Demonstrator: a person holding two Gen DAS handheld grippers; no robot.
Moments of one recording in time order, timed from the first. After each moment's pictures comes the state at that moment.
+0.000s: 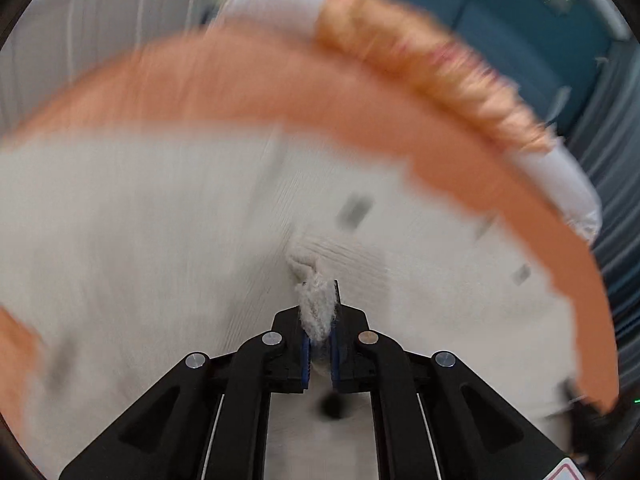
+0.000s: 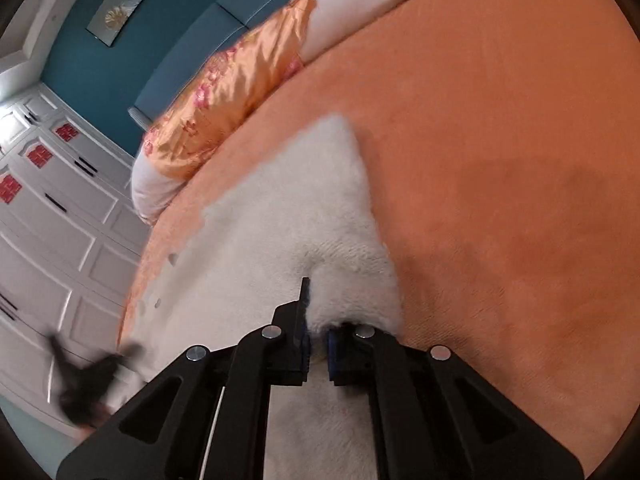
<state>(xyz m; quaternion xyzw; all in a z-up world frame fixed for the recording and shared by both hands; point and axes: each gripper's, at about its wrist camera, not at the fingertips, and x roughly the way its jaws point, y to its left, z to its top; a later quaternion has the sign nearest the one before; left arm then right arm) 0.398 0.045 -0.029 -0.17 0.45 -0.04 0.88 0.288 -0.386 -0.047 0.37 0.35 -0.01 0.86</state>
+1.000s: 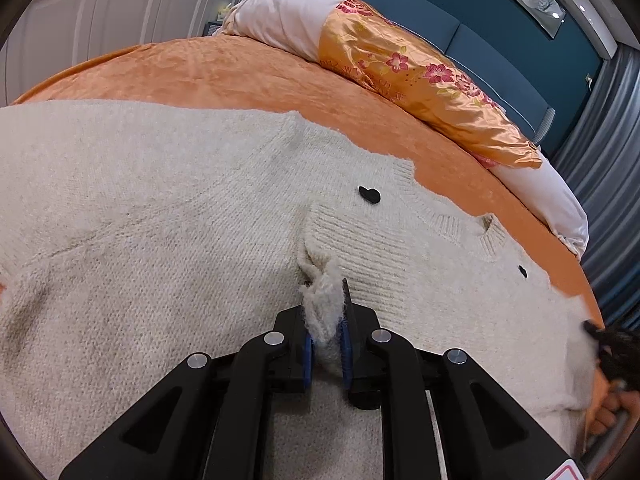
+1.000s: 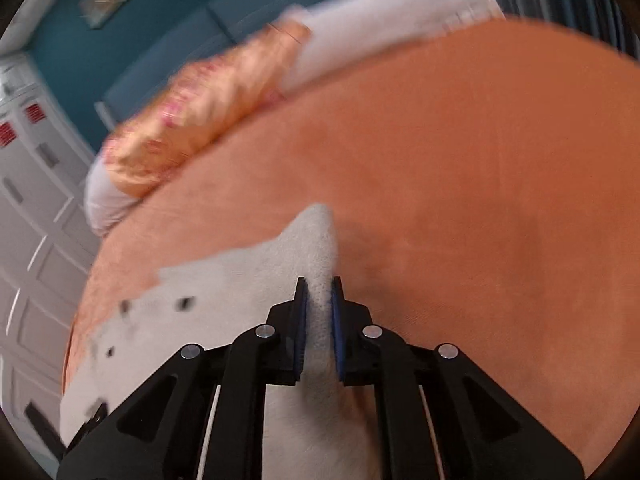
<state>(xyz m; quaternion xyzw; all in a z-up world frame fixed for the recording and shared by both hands) 0.379 0.049 -0.040 -0.18 0.38 -0.06 0.90 0.340 -0.393 0.003 0.28 0.32 -0.09 0.90</state>
